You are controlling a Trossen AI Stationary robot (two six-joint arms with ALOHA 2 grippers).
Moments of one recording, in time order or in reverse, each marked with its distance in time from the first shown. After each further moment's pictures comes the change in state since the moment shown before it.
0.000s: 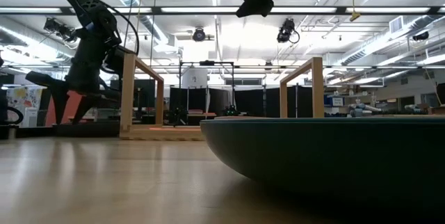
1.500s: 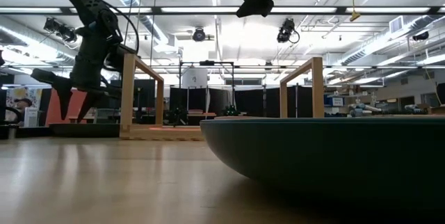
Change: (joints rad) left arm 0.053 0.009 0.051 -0.028 -0.003 -0.009; right arm 0.000 0.000 0.000 0.000 0.000 0.000
